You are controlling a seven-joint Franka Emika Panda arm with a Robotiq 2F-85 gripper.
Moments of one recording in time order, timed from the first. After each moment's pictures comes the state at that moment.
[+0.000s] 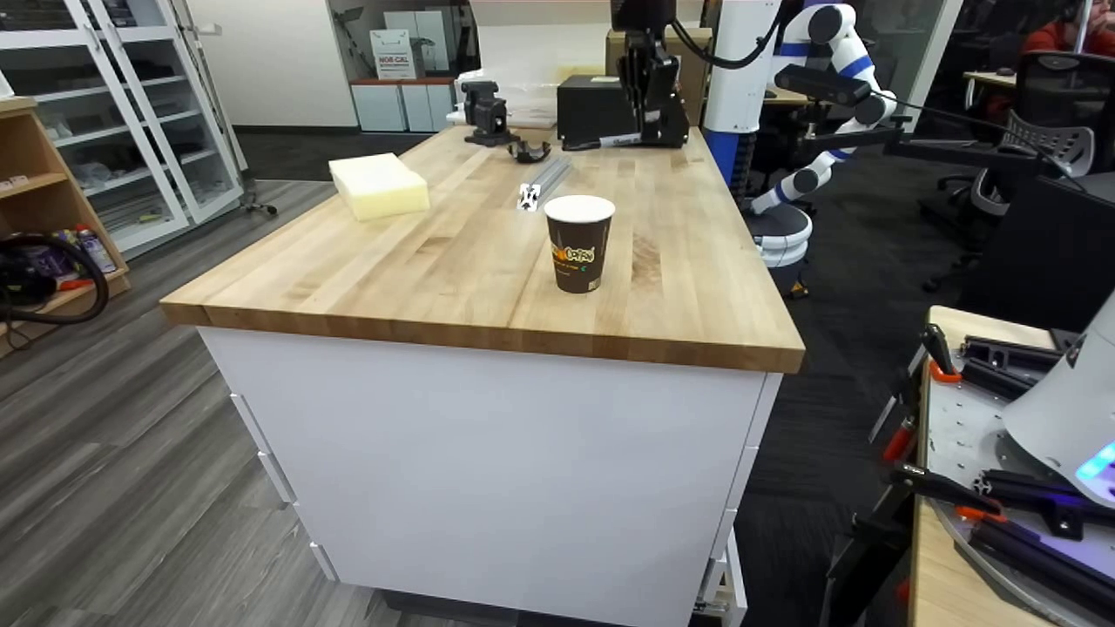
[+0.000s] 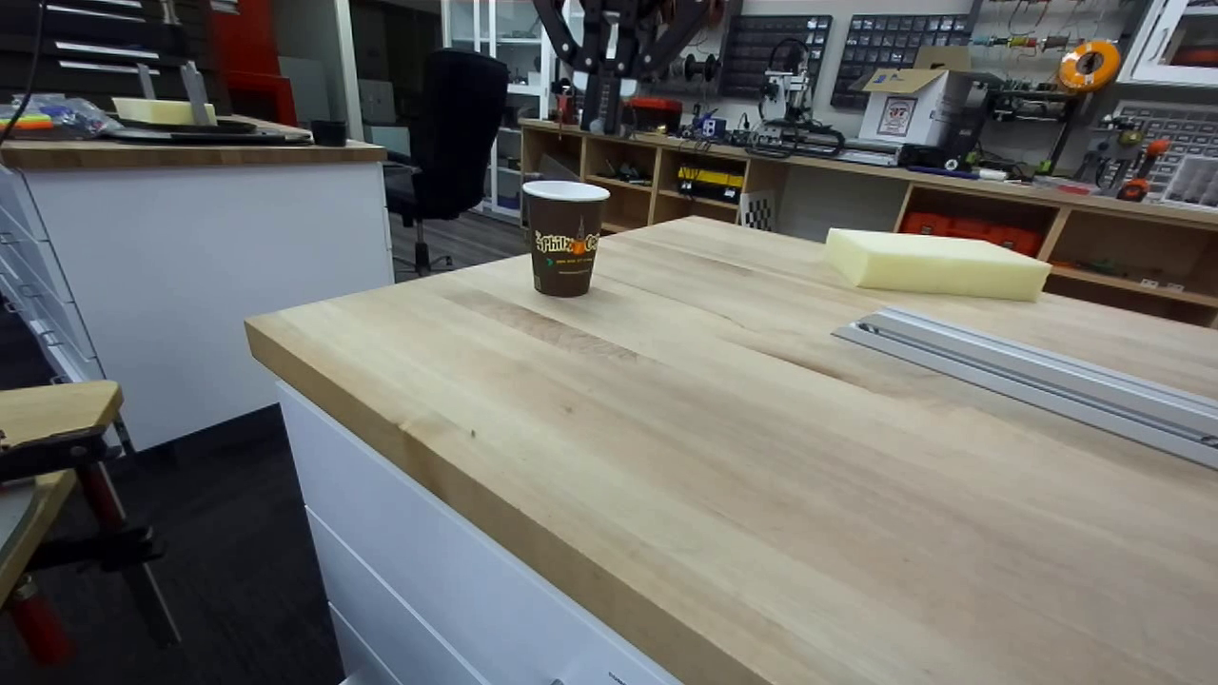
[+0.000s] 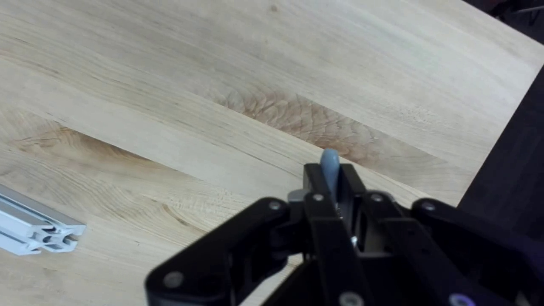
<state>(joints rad) 0.00 0.08 0.05 -1.90 -0.06 1.89 -0.78</state>
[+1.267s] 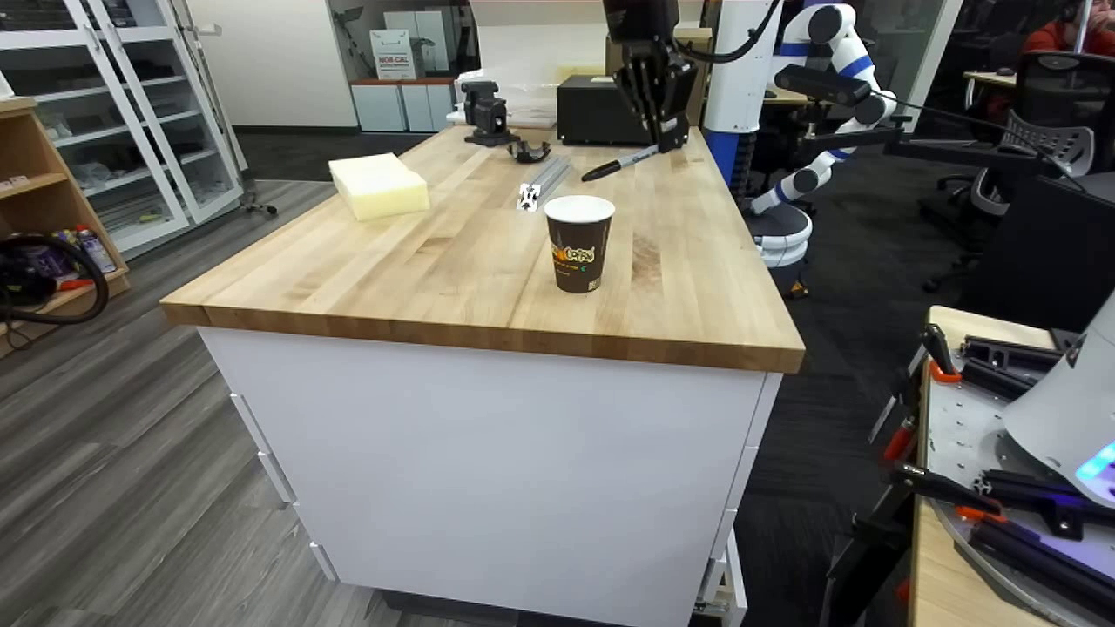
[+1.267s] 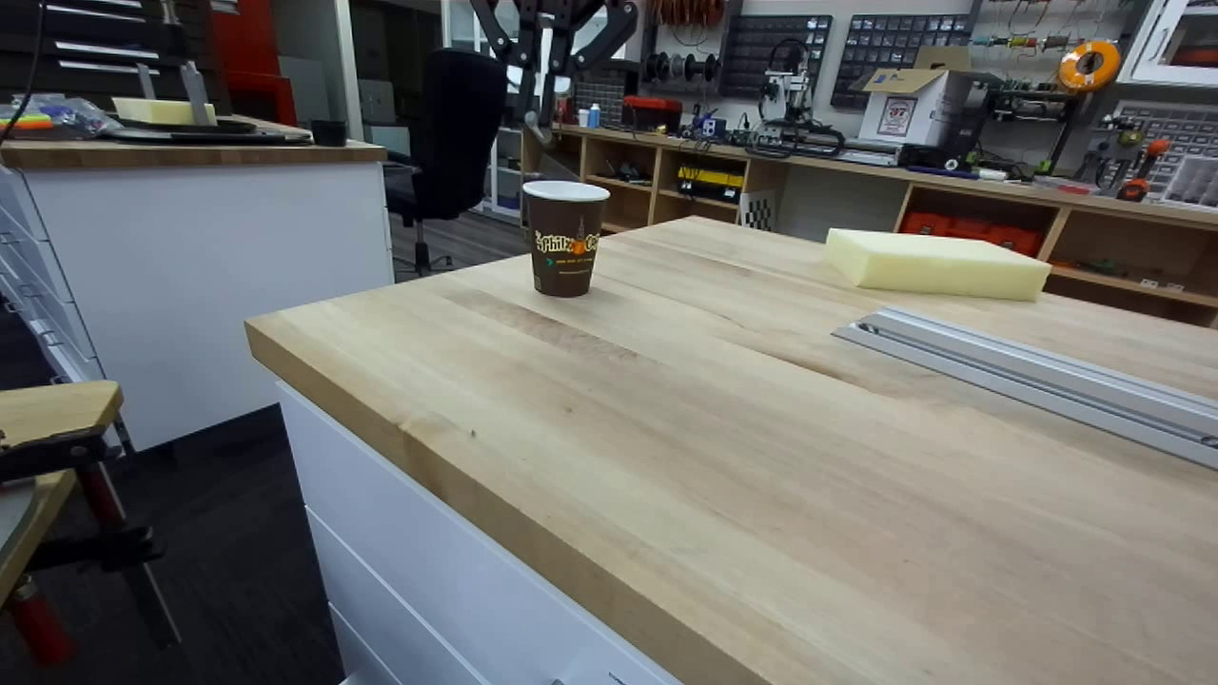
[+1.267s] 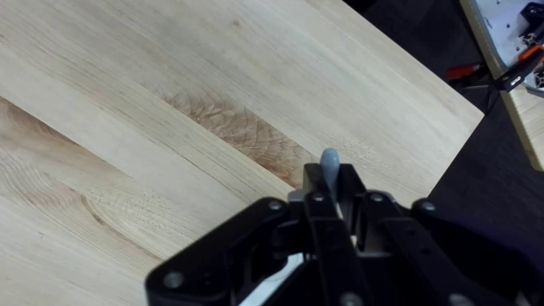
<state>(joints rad) 0.08 0.08 0.09 -1.90 -0.16 1.76 -0.84</state>
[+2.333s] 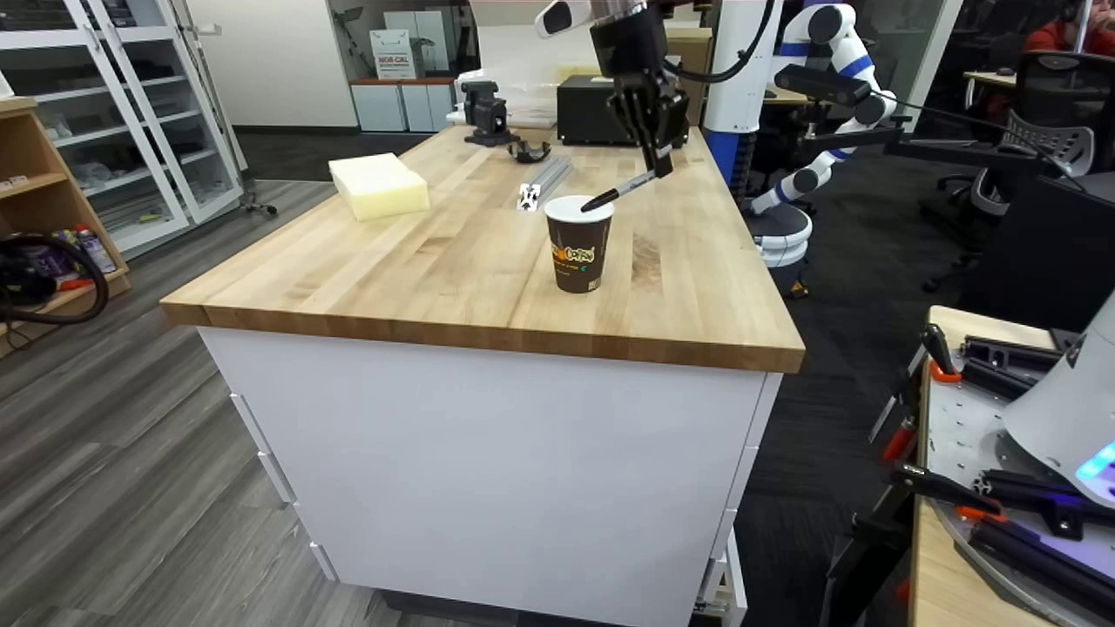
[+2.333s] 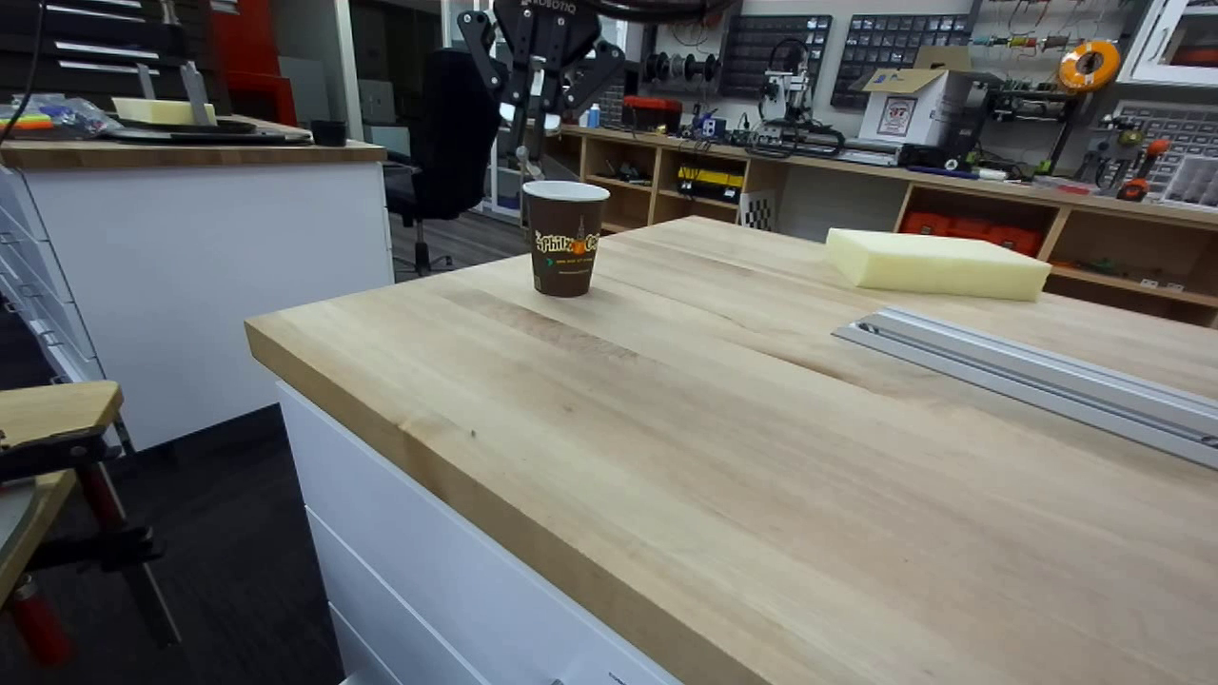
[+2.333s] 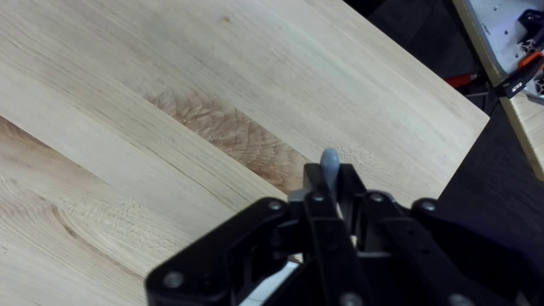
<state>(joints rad) 0.10 0.14 0.11 -1.89 -0.19 1.75 -0.79</state>
